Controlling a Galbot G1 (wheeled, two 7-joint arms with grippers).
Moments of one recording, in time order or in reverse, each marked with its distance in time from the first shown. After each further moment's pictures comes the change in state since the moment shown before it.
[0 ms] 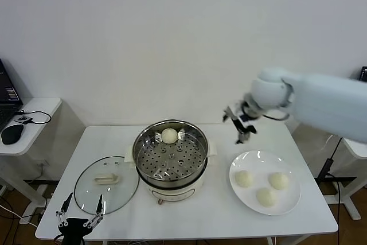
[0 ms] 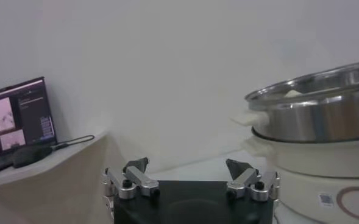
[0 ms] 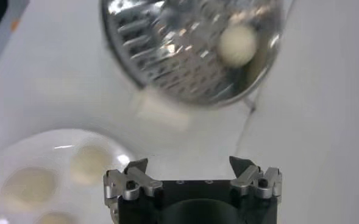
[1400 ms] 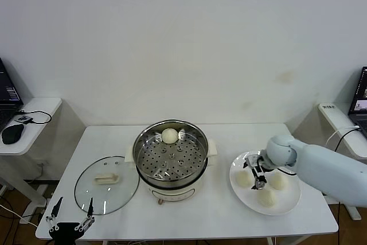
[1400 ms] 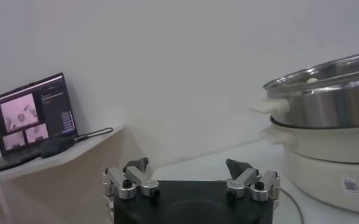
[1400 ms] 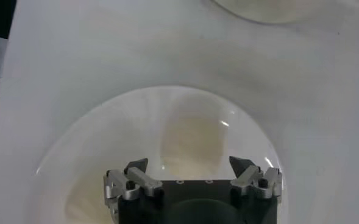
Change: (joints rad) left arm 0.019 -0.029 -0.050 0.012 0.004 -0.014 -0.005; right arm -0.700 -0.014 0.437 -0.220 -0.311 0.062 0.020
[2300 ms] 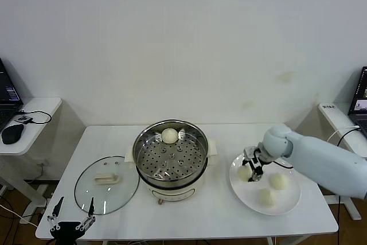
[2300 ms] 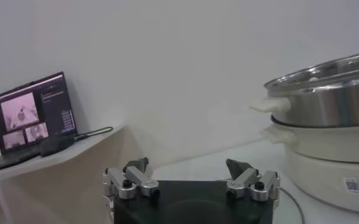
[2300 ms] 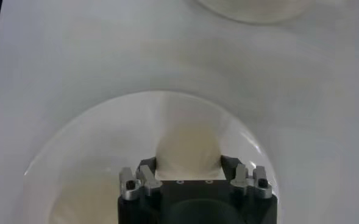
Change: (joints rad) left arm -0.018 0.010 0.013 0.017 -0.003 -0.004 -0.005; right arm 0.118 0.009 -0.031 -0.012 0.058 -0.017 -0.072
